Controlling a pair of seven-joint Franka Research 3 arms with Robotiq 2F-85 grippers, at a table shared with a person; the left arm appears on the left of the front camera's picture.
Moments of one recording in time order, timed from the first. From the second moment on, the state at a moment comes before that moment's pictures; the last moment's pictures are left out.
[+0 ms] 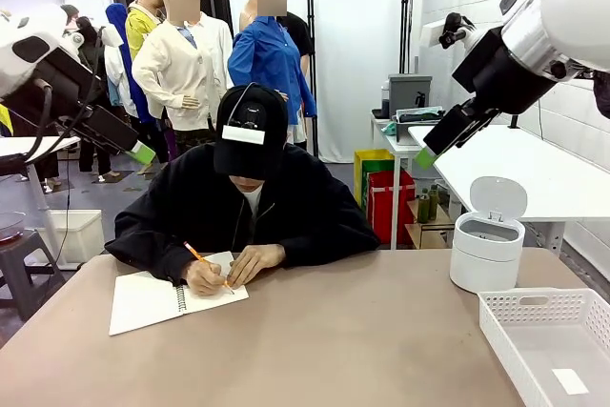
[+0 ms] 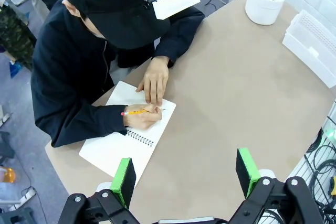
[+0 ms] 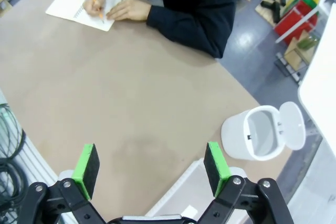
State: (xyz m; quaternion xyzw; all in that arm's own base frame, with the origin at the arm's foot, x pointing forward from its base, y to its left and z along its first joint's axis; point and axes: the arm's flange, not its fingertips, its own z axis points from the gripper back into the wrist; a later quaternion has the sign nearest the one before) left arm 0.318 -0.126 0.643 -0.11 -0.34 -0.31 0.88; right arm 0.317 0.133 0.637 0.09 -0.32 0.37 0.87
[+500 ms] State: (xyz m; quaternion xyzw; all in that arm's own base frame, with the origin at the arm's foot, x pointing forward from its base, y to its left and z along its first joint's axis) left arm 0.318 -0.126 0.643 -0.11 -0.34 -0.31 0.88; right arm 0.317 0.132 0.637 0.09 -0.32 0.37 0.87
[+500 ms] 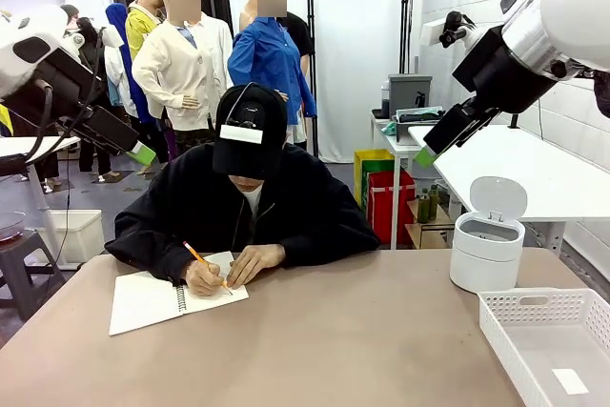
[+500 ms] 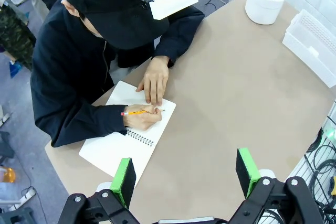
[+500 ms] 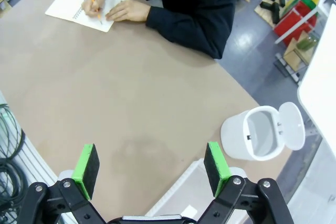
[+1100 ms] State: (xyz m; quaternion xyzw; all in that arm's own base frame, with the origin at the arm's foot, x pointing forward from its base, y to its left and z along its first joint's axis) left arm 0.318 -0.126 0.643 -0.11 -0.34 -0.31 0.88; right arm 0.317 0.132 0.637 0.09 -0.32 0.37 0.87
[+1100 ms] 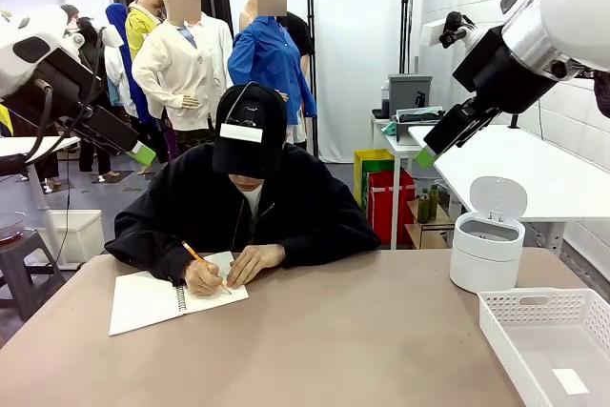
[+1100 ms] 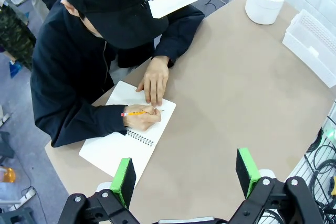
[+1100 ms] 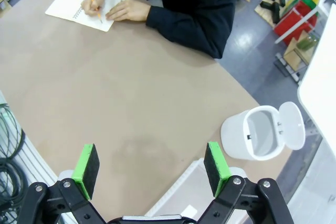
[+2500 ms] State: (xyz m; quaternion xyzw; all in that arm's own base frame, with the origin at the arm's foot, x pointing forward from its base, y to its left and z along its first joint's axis) left arm 0.318 -0.126 0.643 -0.11 -0.34 -0.31 0.88; right arm 0.308 0.146 0.652 0.14 -0.36 0.40 0.83
